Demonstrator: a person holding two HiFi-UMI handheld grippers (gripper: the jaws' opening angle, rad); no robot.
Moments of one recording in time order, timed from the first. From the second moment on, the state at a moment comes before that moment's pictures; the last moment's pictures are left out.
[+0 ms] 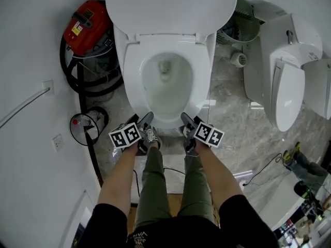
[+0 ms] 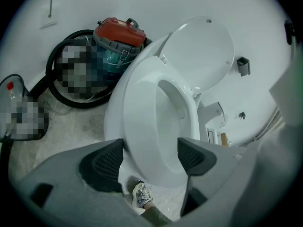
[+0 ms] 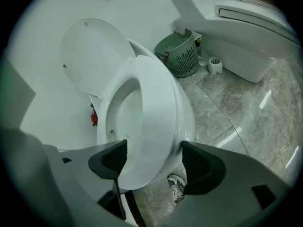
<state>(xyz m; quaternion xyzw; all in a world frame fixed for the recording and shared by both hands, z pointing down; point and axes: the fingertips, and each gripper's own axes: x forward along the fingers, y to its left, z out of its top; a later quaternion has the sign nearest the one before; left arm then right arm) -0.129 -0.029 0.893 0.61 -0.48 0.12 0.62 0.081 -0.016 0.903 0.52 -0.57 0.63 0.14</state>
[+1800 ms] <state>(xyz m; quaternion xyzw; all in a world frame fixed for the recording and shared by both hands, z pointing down) -0.138 -0.061 0.692 0.72 -0.39 0.04 0.57 0.077 -0.059 0.678 0.51 -0.64 0.57 -0.04</state>
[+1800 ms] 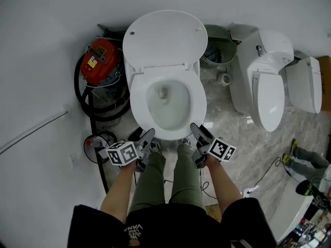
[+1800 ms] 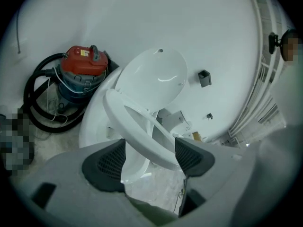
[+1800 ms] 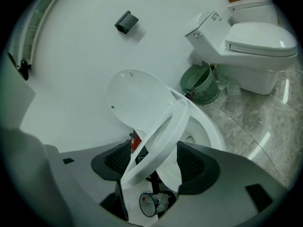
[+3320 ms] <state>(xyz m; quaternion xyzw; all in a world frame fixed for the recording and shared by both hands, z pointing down) -0.143 -0.229 0.540 0.72 -0.47 -0.17 0.49 0.067 -0.219 0.527 0.35 -0.80 0.48 0.00</state>
